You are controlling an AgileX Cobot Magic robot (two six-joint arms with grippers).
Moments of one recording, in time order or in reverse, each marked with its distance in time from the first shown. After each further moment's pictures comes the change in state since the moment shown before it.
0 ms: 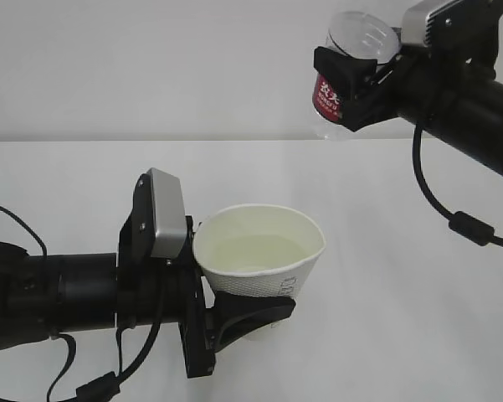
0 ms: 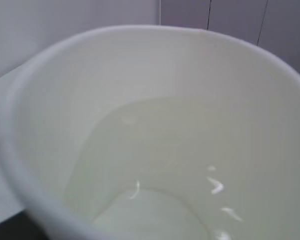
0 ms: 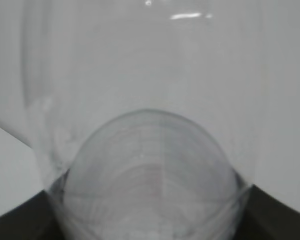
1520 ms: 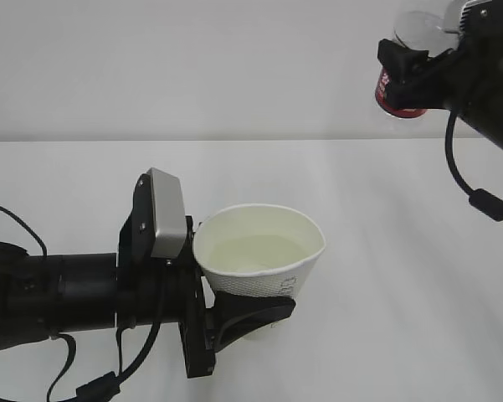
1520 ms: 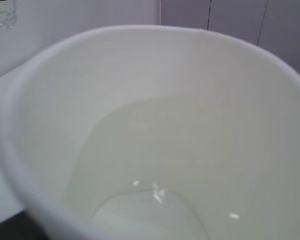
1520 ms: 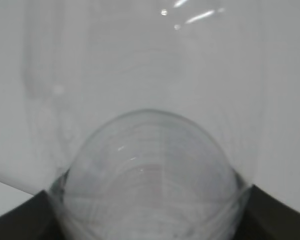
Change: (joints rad) left arm 0.000 0.000 0.000 0.000 0.000 0.000; right arm -0.084 0.016 0.000 0.263 0.064 -0.137
